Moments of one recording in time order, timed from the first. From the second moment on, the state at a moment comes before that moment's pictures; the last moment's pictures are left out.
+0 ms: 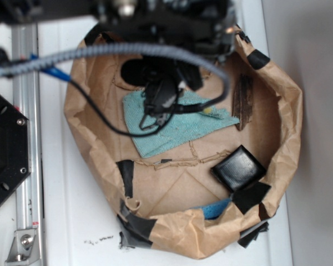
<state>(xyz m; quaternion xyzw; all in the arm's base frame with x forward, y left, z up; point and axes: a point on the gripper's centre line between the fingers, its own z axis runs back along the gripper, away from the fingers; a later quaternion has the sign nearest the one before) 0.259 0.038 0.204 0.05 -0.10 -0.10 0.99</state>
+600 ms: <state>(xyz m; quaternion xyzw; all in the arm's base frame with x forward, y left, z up) 0.264 0.021 0.081 -0.03 0.01 -0.21 0.98</state>
